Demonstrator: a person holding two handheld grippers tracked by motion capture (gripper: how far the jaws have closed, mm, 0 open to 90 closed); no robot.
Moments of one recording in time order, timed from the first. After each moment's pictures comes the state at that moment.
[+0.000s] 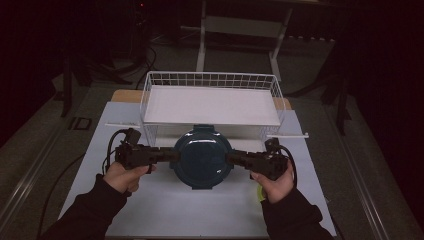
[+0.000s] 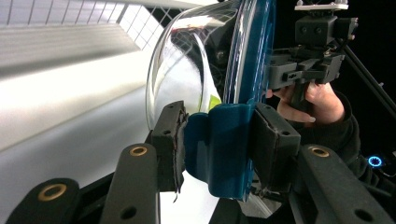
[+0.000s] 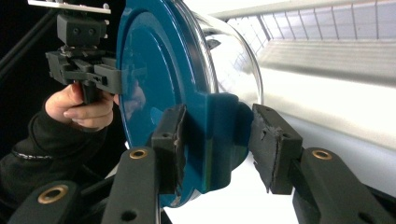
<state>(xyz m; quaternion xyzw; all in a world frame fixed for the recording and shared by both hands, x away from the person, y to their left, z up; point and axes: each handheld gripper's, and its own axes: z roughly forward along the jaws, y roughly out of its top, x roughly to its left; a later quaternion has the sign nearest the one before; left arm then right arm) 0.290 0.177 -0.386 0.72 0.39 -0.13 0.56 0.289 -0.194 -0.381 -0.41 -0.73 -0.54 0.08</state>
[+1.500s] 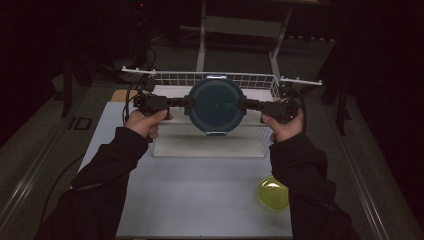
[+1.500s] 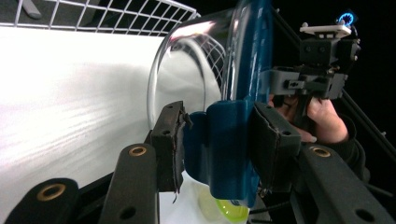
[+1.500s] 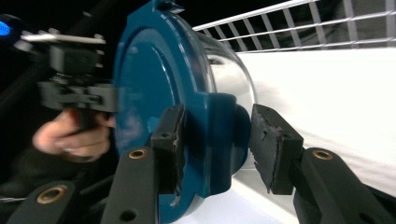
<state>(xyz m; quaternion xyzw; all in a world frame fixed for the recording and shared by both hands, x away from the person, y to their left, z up) 0.391 0.156 -0.333 0.68 0.41 -0.11 0.59 0.392 -0.213 -0.316 -0.44 -0.70 -0.56 0.05</state>
